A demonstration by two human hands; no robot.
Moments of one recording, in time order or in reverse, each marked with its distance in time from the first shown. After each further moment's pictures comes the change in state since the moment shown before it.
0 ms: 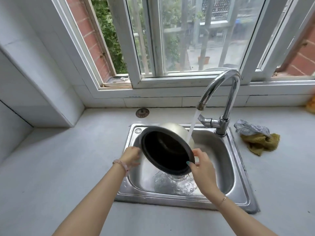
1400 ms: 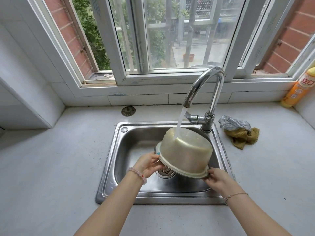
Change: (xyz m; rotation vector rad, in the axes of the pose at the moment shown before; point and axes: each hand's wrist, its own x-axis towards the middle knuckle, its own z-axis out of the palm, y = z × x) left_hand -0.026 -0.009 0.089 -0.492 -0.310 -0.248; right_hand 0.014 0.053 -0.055 1.055 0.154 1.107
